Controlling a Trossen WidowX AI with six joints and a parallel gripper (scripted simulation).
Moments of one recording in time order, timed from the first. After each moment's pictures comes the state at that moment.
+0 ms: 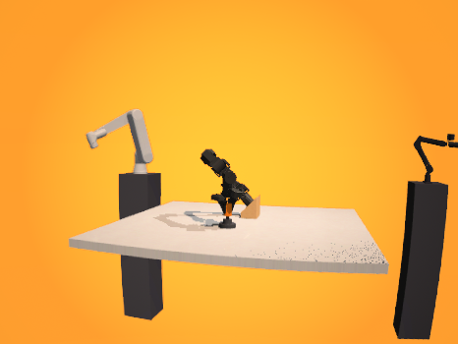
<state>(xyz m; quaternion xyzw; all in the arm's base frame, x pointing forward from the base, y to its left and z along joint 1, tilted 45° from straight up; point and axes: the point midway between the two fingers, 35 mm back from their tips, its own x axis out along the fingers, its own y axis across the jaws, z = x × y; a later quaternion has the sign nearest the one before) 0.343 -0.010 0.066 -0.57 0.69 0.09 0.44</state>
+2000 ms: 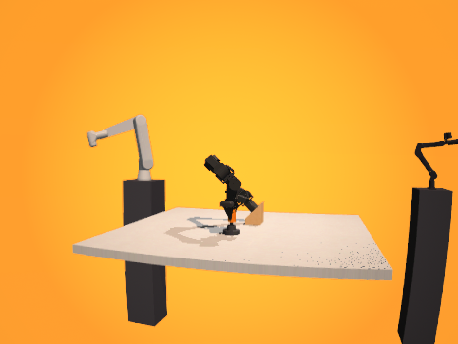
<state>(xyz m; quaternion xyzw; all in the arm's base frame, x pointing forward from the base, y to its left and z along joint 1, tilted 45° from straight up) 0.343 -0.009 0.066 -0.65 0.66 0.23 0.31</state>
